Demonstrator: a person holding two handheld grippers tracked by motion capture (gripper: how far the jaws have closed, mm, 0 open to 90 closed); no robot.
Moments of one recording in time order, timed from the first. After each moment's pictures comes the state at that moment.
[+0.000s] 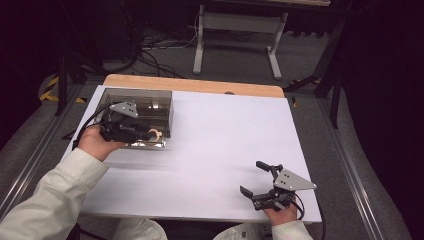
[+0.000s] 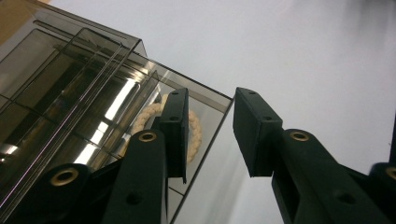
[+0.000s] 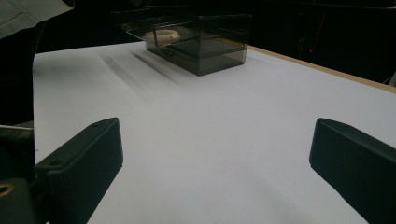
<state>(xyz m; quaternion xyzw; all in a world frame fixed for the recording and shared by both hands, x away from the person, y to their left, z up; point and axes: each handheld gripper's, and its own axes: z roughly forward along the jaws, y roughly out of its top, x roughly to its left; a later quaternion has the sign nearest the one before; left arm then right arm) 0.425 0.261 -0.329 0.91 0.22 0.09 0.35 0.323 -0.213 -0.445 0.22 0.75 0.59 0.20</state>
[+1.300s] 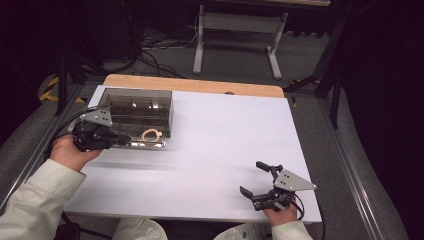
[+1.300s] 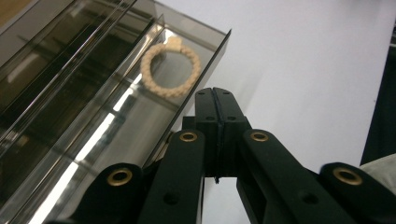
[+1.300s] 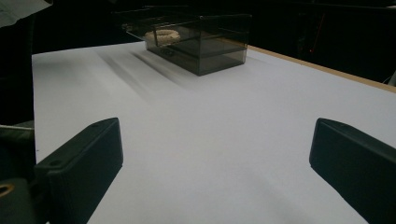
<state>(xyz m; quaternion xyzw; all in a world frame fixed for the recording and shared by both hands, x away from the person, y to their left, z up) 0.394 0.312 -0.332 0.90 0.24 0.10 0.34 0.323 -0.213 -0.445 0.22 0.75 0.59 0.20</state>
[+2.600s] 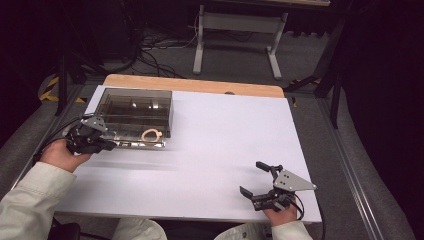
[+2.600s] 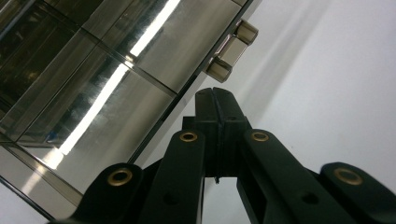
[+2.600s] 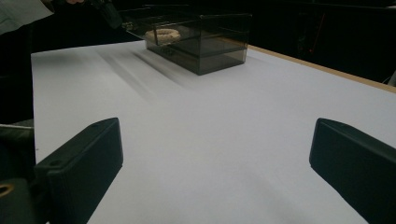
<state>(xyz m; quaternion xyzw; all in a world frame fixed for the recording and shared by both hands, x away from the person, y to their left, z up) 0.406 0.339 -0.365 0.92 0.29 0.10 0.24 0.322 -0.213 -0.445 0.22 0.75 0.59 0.20</state>
